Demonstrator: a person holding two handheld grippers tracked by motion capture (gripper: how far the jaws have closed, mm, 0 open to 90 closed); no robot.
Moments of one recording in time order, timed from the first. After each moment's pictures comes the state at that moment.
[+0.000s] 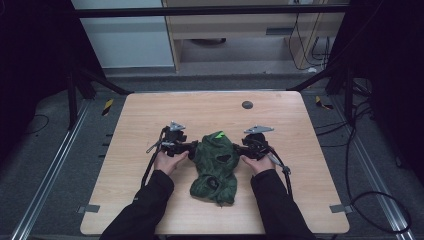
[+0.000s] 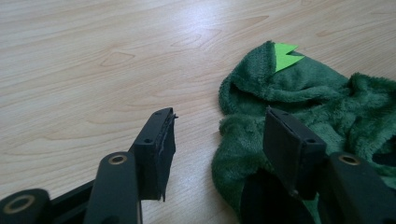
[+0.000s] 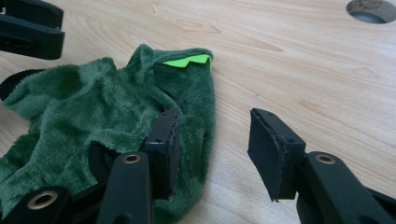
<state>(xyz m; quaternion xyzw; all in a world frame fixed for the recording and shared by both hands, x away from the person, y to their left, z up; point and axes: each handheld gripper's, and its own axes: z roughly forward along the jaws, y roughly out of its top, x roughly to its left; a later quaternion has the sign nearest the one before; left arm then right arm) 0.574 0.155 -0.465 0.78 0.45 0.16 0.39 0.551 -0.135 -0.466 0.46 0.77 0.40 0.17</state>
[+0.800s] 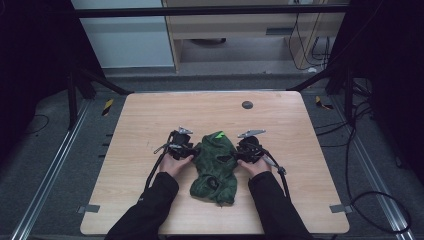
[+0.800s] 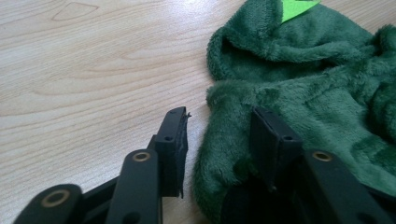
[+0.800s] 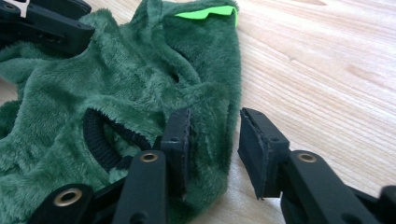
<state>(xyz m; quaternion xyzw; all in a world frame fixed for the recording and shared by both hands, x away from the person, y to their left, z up) 0.578 0.140 -0.489 0.81 0.45 0.13 0.34 0.555 -0.123 -0.488 0.45 0.80 0.36 0.13</state>
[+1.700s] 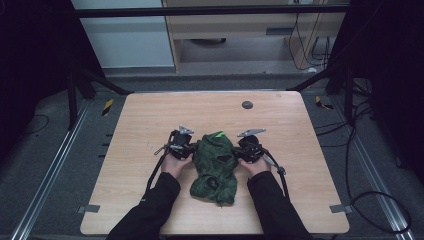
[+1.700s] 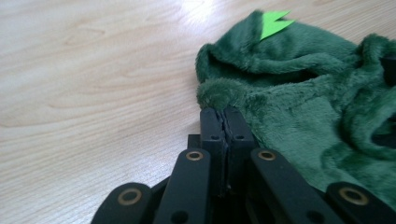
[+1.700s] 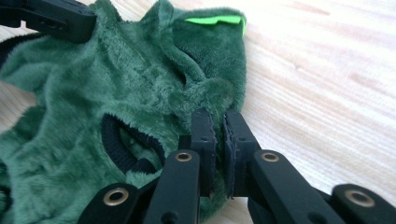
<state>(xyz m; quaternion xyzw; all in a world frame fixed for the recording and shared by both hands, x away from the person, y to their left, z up) 0.566 0.135 -0.471 0.80 0.45 0.15 0.36 0.552 -0.121 -0.478 0.45 0.80 0.37 0.13</state>
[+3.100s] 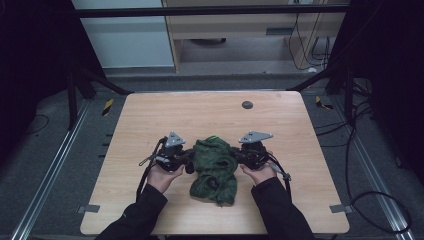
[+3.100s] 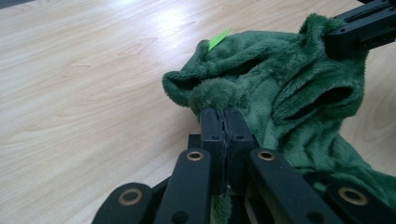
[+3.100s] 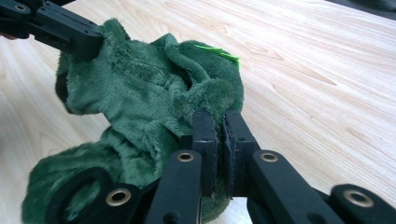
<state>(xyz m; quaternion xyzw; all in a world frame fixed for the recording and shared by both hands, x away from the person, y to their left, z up) 0.496 0.154 -0.422 0.81 0.38 0.16 0.41 0.502 -0.121 -0.428 0.36 0.81 0.43 0.17</state>
